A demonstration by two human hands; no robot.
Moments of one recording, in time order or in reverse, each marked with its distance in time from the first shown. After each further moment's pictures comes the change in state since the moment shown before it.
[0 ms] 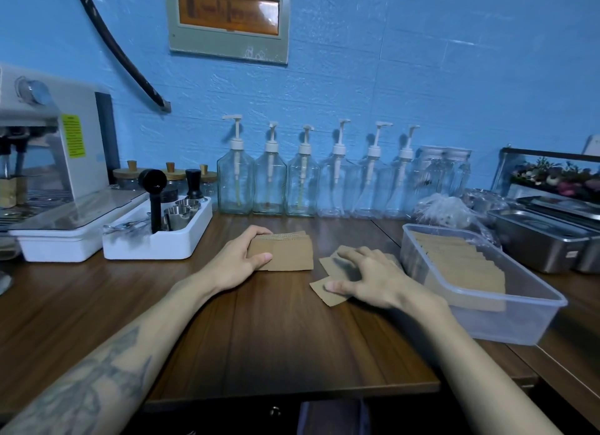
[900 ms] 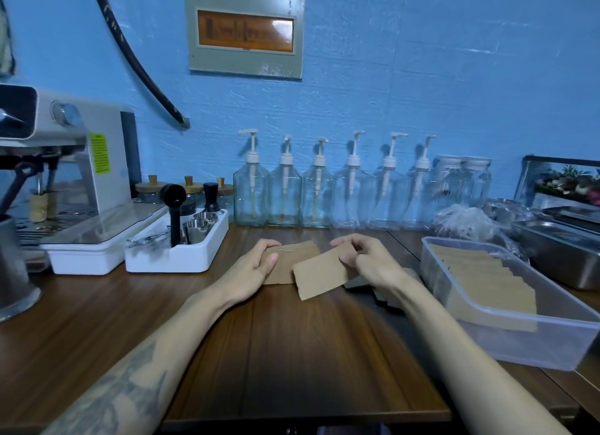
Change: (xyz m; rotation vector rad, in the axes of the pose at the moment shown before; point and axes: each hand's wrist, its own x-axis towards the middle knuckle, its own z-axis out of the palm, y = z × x) left_hand 0.000 -0.004 -0.006 0.012 -0.015 -0.054; right_hand 0.041 -0.035 -0.012 0.863 0.120 0.034
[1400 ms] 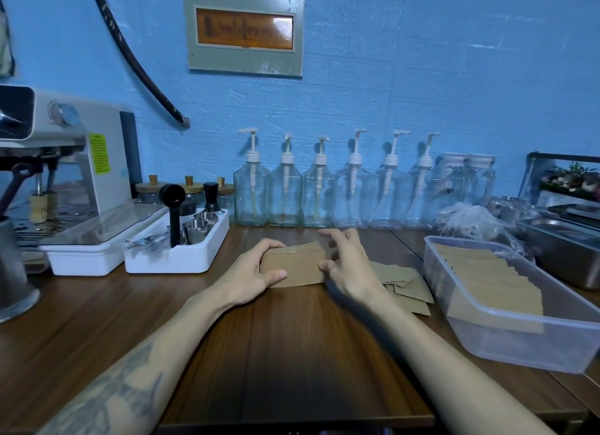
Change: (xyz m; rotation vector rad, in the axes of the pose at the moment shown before) left_hand -0.002 0.003 0.000 -0.038 0.018 0.056; right_hand 0.010 0.006 0.040 -0.330 0.152 -0.233
